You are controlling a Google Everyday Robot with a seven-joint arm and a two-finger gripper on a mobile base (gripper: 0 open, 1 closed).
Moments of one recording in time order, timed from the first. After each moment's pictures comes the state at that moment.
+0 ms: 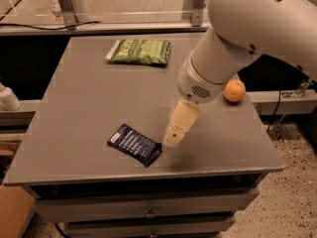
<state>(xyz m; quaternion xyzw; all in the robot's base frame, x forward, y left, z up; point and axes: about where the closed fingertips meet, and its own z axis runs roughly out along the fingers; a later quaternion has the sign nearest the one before) 0.483 -0.047 0.871 -0.61 0.76 0.07 0.20</state>
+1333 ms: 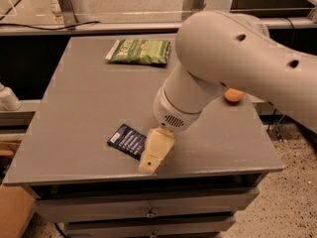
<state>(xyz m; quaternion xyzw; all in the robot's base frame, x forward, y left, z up) 0.440 0.004 0.838 -0.61 0.76 0.10 0.19</state>
